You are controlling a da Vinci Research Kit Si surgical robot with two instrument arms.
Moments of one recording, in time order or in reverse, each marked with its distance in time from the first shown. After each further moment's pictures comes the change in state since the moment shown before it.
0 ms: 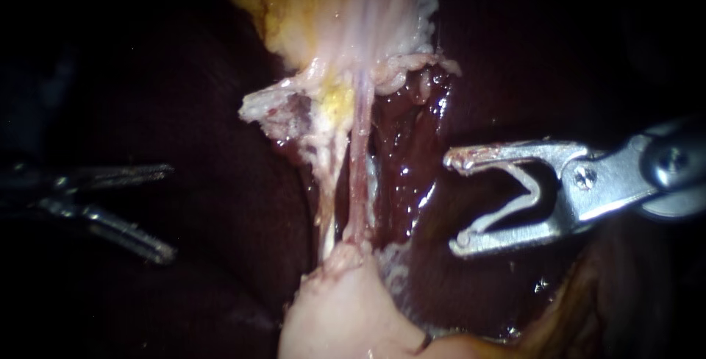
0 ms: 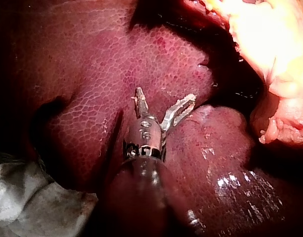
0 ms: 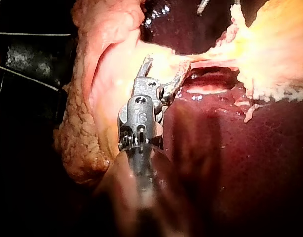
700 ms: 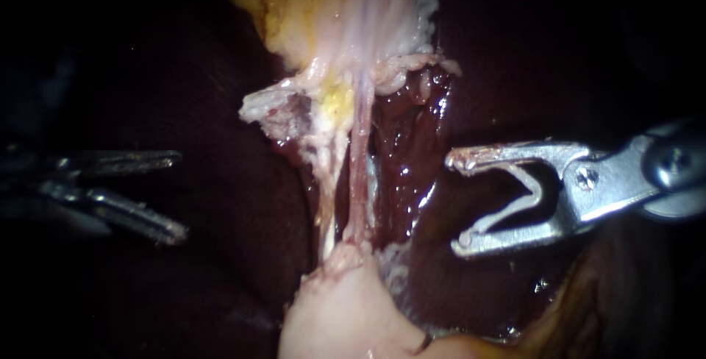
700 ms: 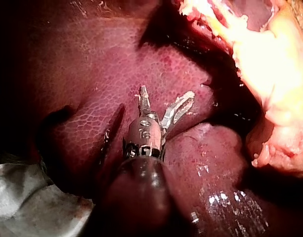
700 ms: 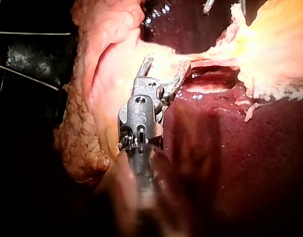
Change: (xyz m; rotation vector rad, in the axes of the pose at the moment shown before) right arm 0.000 0.000 0.000 0.000 0.000 0.000; left arm 0.006 0.001 -0.003 -0.004 0.139 -0.083
